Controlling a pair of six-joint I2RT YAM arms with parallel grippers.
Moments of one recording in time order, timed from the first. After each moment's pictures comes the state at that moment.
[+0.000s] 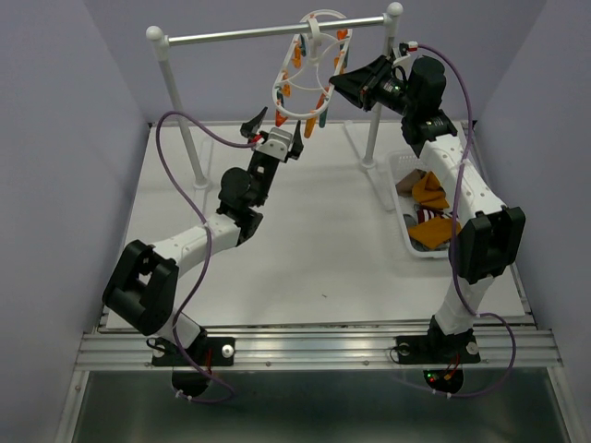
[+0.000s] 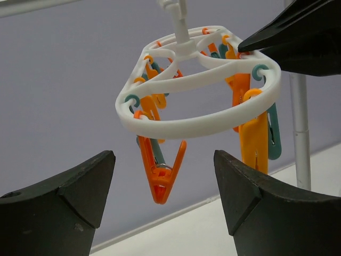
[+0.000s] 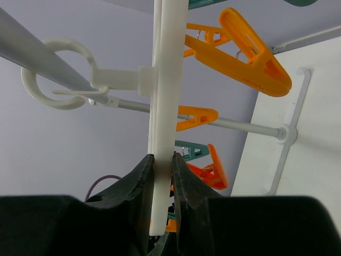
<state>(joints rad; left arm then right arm) -0.61 1.50 0.93 1.11 -0.18 0.38 0.26 1.84 1.86 0.08 -0.63 1.30</state>
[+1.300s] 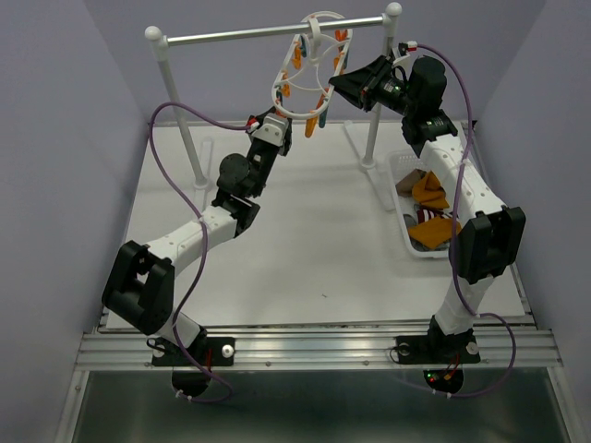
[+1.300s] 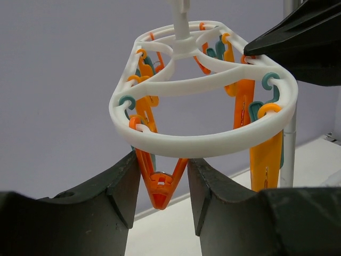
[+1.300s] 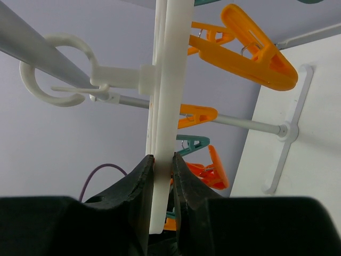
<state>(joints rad) -0.58 1.50 1.02 0.93 -0.13 0.27 0.26 1.84 1.86 0.08 -0.66 1.30</state>
